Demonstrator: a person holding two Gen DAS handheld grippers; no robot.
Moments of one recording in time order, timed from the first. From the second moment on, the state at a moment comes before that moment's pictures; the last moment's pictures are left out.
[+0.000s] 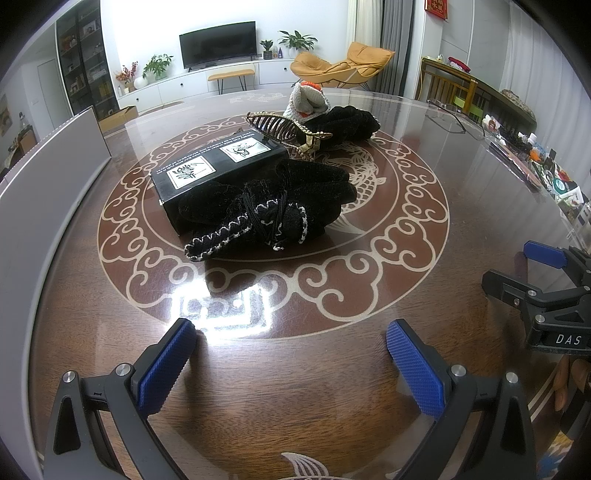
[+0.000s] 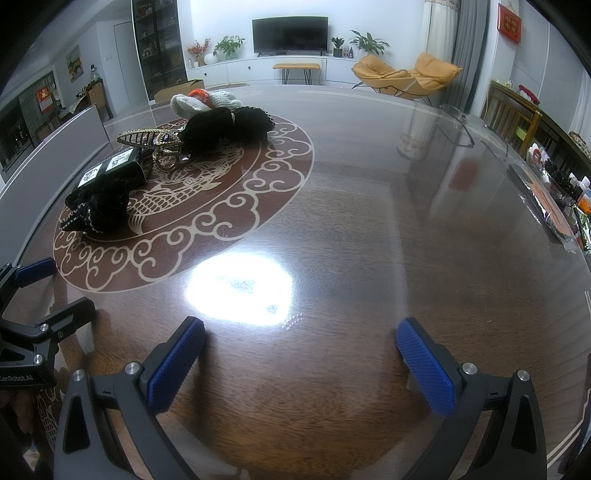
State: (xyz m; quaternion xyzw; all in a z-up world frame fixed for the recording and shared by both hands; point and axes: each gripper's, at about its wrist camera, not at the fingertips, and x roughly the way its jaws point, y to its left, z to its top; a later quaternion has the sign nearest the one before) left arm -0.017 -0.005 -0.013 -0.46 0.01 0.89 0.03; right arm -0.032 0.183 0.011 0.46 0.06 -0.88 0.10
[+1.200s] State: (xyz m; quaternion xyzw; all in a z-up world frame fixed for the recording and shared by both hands) left arm -0.011 -0.031 0.017 -0.43 -0.03 0.90 0.01; right arm -0.032 0.182 0.011 0.45 0.06 -0.88 0.10
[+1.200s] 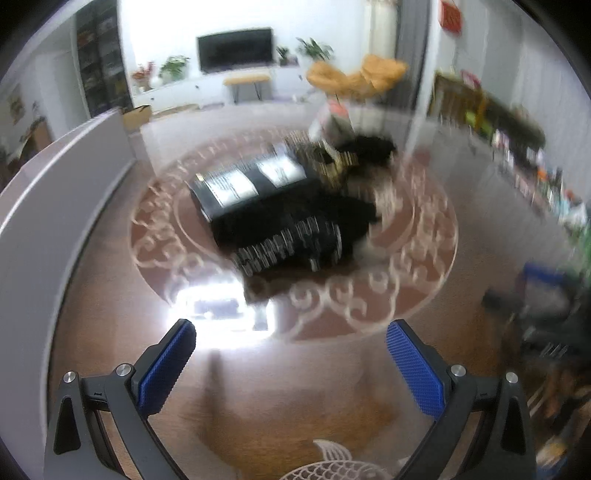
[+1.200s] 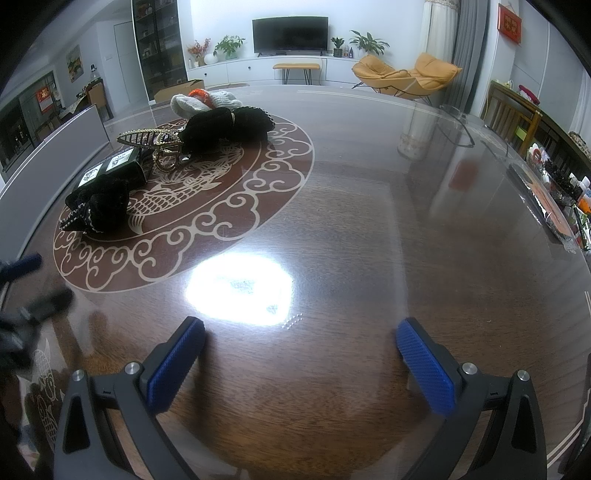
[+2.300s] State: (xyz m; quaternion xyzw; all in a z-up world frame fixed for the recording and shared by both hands) left arm -0.052 -0.067 0.010 -0.50 -0.08 0.86 -0.09; right arm -0.030 0.179 0.010 0.45 0.06 -0.88 0.10
